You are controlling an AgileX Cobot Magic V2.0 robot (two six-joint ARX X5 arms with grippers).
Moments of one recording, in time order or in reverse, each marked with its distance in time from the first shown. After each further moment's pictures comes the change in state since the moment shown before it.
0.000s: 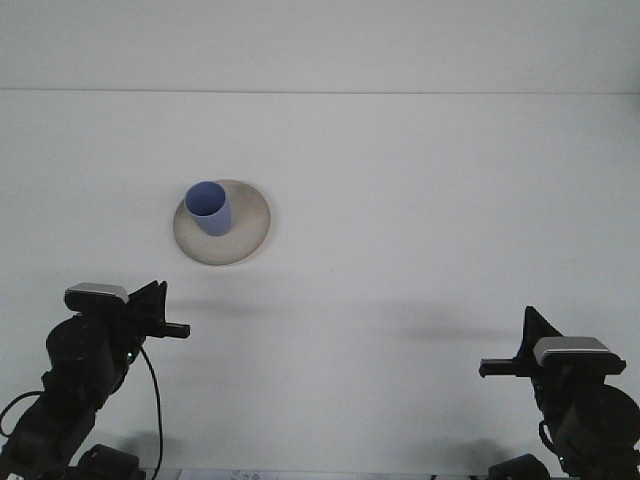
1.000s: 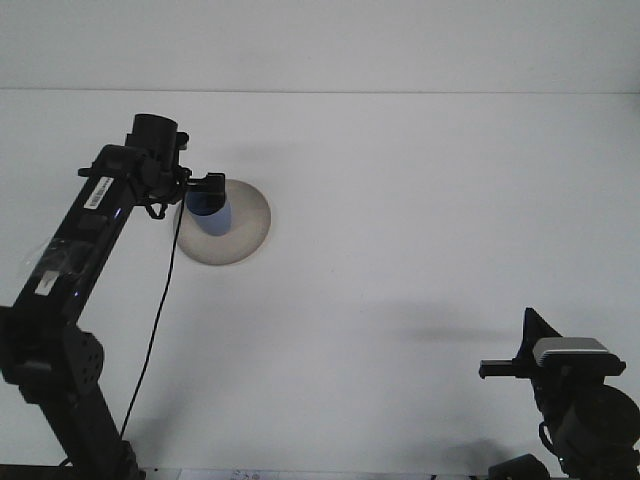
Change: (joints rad) left arm 0.150 1.288 1.172 -0.542 0.123 0.080; right arm 0.000 0.000 0.000 -0.012 0.000 0.000
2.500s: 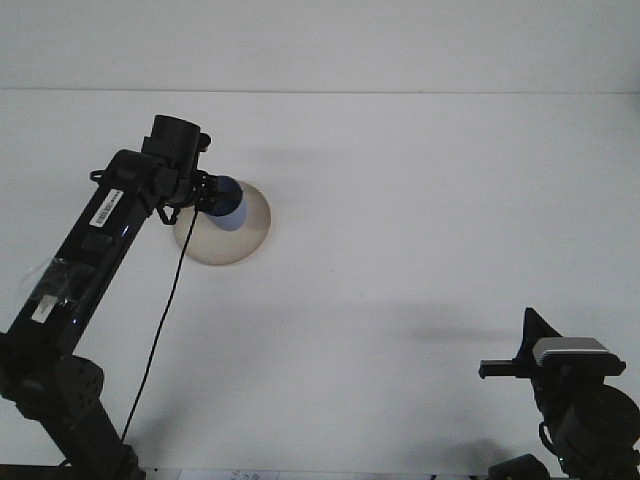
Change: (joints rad) left arm -0.112 -0.040 0.000 -0.047 -0.099 0.018; right arm 0.000 0.000 0.000 0.000 0.000 -0.001
